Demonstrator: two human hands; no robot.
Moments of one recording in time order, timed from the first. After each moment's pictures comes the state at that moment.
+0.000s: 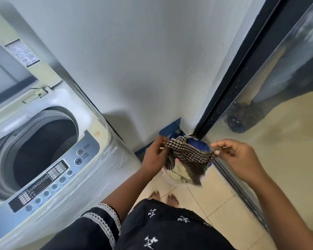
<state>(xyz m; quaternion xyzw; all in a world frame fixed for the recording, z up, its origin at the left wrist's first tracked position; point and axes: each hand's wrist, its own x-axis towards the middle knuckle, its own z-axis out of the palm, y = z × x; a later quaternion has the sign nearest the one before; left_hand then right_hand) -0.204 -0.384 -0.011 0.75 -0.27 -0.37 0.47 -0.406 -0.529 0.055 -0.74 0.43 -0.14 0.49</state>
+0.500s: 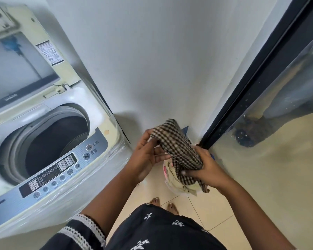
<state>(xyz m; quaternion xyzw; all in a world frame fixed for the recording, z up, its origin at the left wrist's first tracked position) -0.185 -0.356 0.051 0.48 -0.08 -0.51 0.72 -0.355 -0.498 0.033 -0.76 0.33 0.05 0.56</state>
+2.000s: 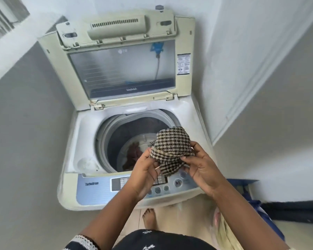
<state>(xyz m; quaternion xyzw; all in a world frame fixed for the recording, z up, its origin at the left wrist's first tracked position) -0.001 -0.144 0.037 0.47 0.08 -0.27 0.83 -0.035 -0.323 0.059 -0.44 0.19 0.10 0.87</state>
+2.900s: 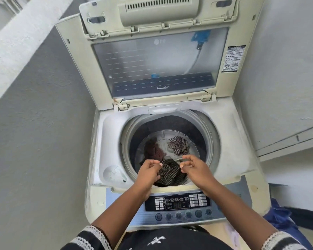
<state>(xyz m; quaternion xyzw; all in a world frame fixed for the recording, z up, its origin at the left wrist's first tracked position) 0.080 -0.051 -0.044 0.66 0.28 -0.29 0.63 0.058 -0.232 -0.036 -0.78 0.23 0.21 0.55</state>
